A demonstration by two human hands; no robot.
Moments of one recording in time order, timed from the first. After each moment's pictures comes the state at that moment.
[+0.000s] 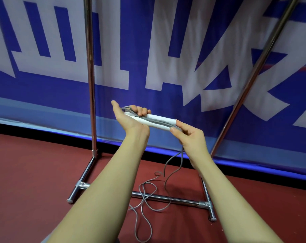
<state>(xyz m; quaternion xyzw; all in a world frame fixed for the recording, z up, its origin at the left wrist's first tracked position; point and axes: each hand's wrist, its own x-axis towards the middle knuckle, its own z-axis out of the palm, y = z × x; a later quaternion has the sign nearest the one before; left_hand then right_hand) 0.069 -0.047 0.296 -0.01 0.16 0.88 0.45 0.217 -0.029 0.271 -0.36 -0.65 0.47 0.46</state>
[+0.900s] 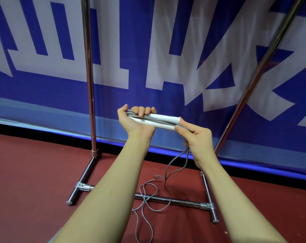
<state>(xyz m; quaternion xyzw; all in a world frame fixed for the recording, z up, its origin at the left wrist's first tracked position) 0.072 -0.042 0.290 -0.03 0.05 0.85 0.52 0.220 -0.016 0.267 -0.37 -0.64 0.46 0.50</state>
